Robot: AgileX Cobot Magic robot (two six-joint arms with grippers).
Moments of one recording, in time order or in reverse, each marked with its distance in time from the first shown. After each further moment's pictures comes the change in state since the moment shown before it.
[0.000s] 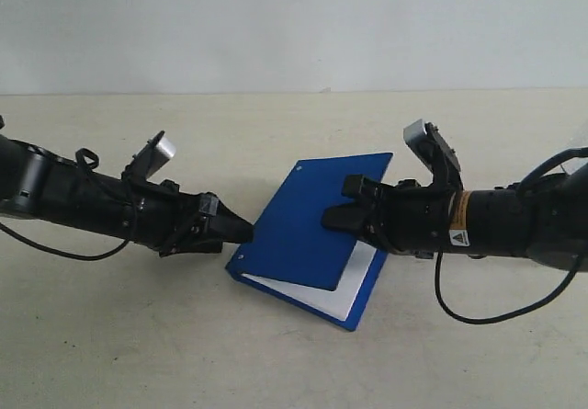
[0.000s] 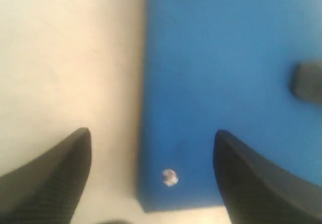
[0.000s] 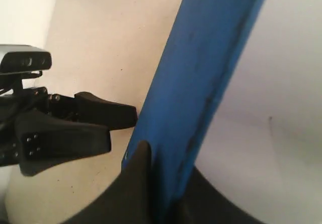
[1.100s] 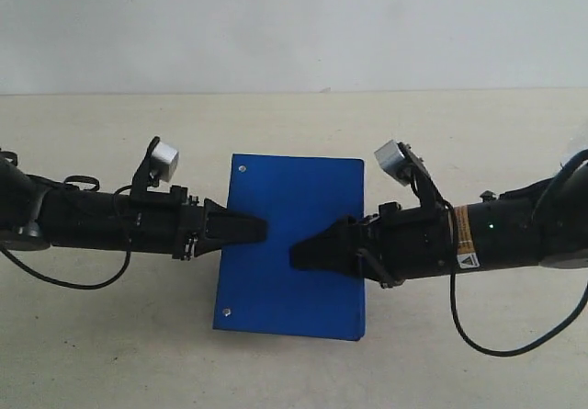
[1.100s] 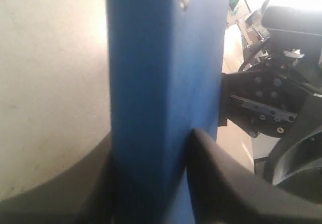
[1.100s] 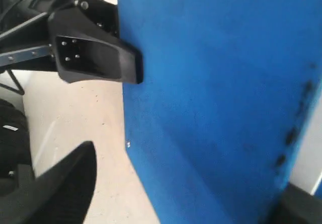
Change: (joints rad) left arm 0.027 0.140 -0.002 -0.147 0.399 0.352; right arm -0.003 0.009 -0.002 -0.313 -0.124 -0.040
